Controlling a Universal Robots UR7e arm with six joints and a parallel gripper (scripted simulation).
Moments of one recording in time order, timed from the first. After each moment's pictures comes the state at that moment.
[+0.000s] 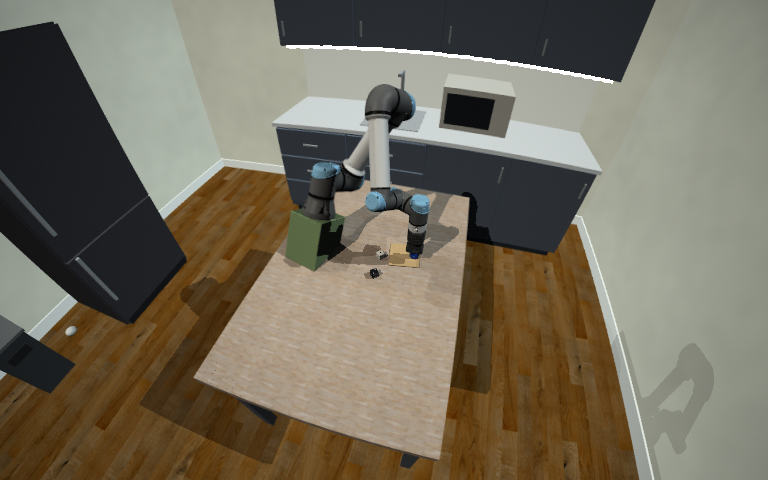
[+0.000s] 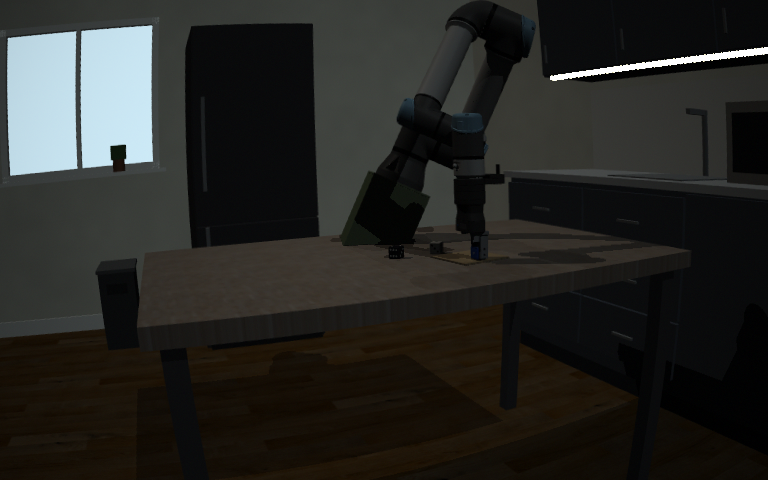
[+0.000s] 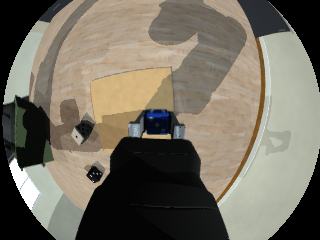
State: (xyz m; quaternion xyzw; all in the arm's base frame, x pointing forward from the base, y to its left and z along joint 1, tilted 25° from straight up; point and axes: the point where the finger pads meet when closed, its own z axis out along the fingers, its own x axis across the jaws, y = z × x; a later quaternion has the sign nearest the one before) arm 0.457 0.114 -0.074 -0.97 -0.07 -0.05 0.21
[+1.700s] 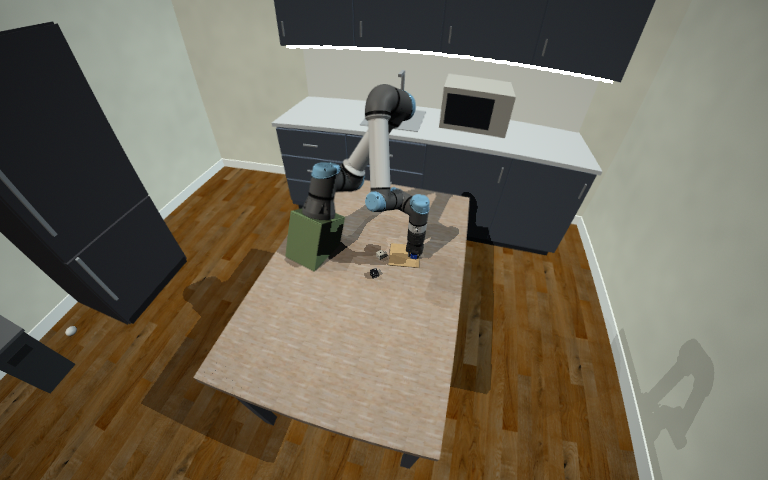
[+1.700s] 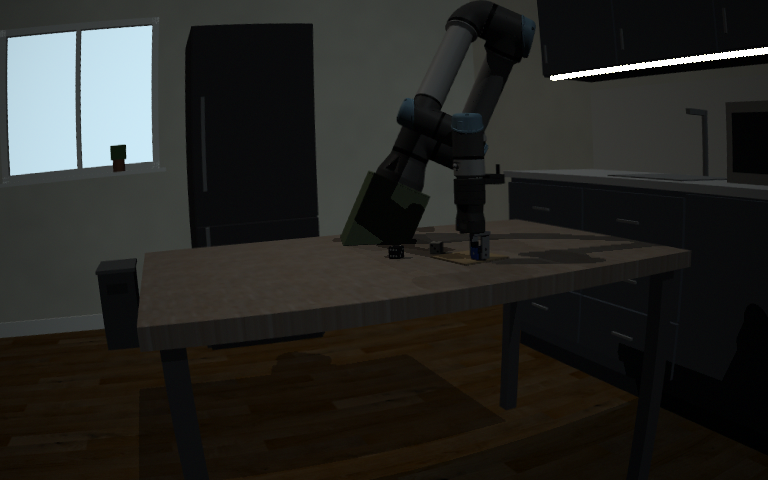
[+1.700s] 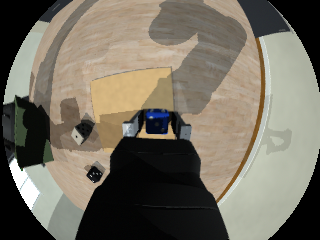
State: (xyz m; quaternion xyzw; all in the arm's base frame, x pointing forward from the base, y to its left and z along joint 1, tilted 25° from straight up) arm 0.458 0.114 -0.074 -0.97 -0.07 -0.05 0.21
